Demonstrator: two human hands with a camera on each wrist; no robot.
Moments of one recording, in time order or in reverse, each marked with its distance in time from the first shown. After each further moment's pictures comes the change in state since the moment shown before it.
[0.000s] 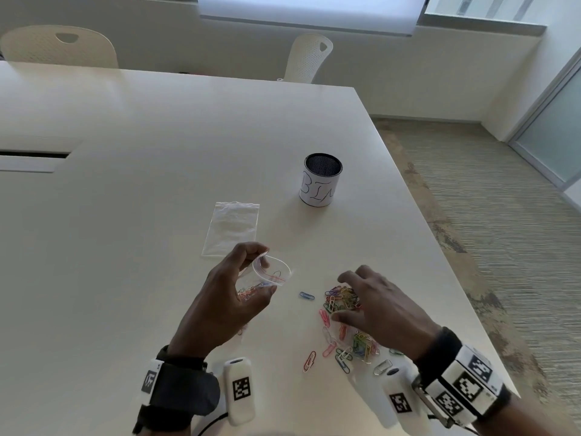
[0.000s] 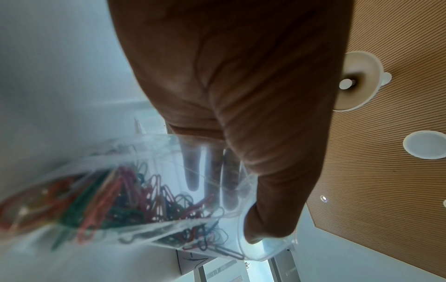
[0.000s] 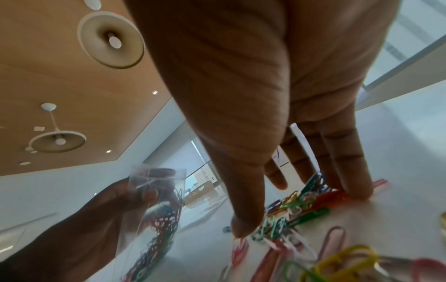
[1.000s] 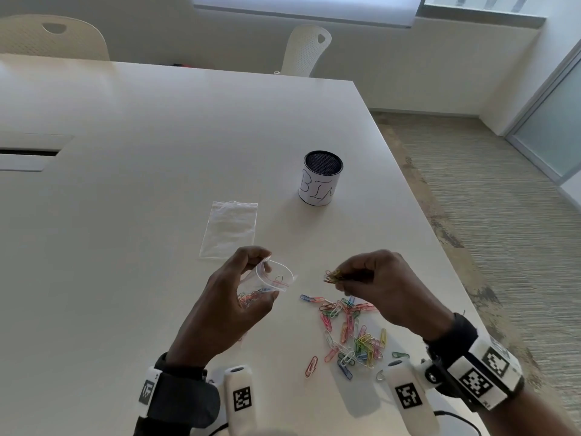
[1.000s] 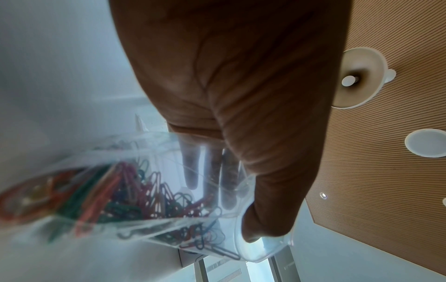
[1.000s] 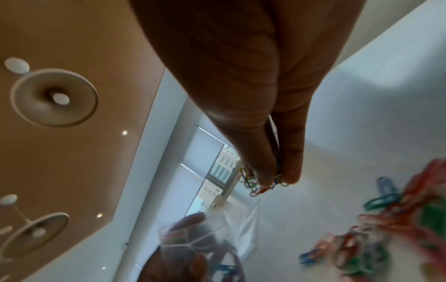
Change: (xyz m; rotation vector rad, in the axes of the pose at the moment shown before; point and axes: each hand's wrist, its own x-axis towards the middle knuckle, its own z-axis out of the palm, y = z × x) left_hand 0.003 -0.003 0.000 0.010 -0.029 -0.006; right_hand 0.015 -0.003 -0.026 0.612 0.172 -0.036
